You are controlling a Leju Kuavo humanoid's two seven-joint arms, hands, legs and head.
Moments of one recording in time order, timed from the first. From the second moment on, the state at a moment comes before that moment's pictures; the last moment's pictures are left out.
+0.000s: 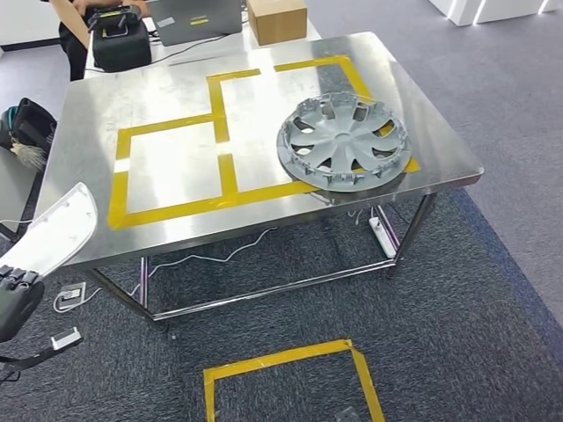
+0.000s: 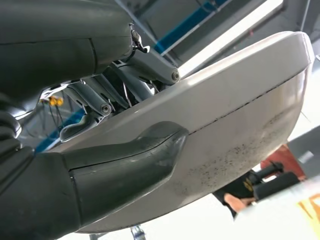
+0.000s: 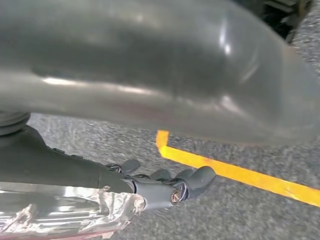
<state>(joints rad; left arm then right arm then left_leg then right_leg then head) 0.08 0.53 0.02 -1.49 -1.45 0.62 -0.09 -0.10 0.10 1.54 -0.14 -1.08 -0.48 -0.12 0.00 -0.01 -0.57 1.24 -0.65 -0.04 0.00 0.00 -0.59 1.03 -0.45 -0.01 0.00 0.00</state>
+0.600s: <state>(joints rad) 0.11 0.50 0.04 -1.49 -1.41 0.62 -0.11 -0.10 0.10 1.54 -0.14 -1.08 -0.48 -0.12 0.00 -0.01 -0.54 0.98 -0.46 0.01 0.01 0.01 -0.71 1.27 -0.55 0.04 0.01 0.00</state>
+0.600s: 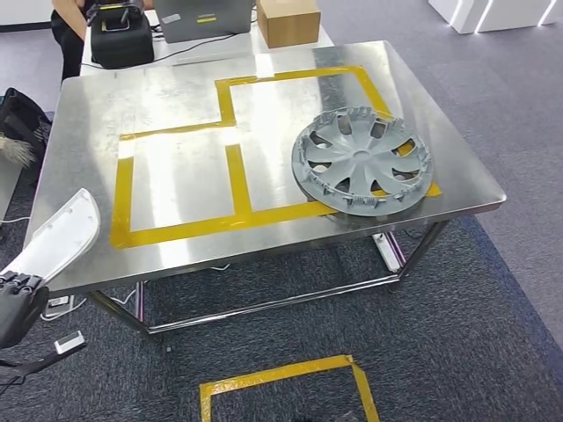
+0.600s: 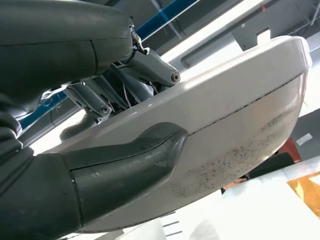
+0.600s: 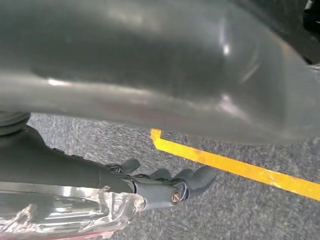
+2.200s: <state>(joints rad) 0.06 0.48 0.02 -1.50 -1.46 0.60 -0.14 -0.10 0.10 1.55 -0.14 -1.07 -0.48 -0.11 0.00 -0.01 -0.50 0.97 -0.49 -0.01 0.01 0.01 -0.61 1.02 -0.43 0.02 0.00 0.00</state>
